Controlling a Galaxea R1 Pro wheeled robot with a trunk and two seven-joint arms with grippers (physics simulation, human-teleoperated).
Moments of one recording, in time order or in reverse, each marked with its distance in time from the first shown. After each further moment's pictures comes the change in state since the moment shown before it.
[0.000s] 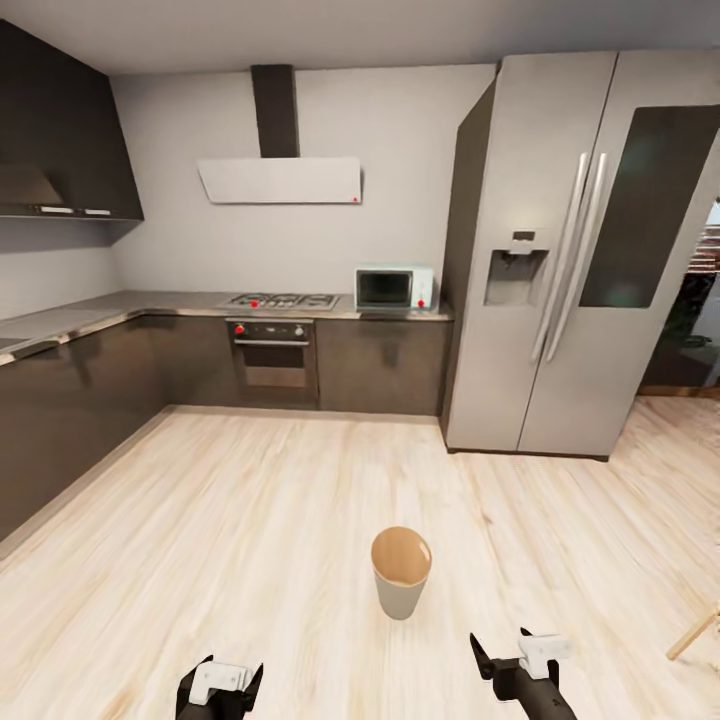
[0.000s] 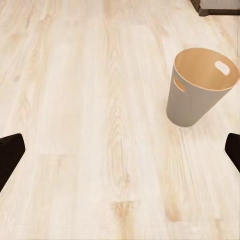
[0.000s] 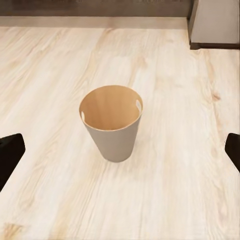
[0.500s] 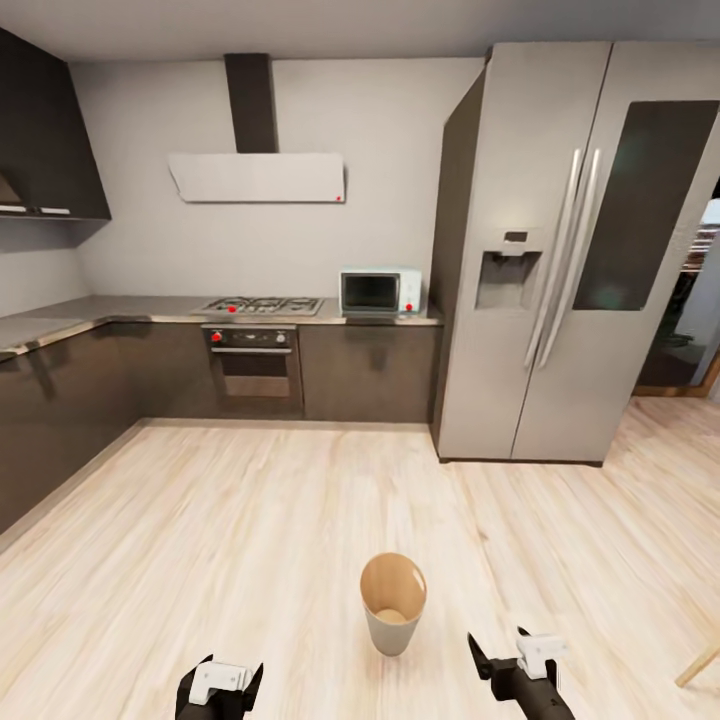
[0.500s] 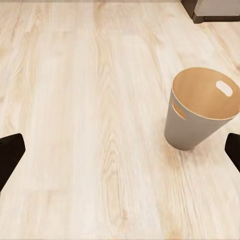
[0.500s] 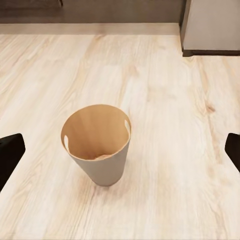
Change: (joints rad) left arm 0.000 0.000 0.000 0.000 0.001 -0.001 0.000; right arm 0.000 0.002 0.006 -0.001 0.001 0.000 0.003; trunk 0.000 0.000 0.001
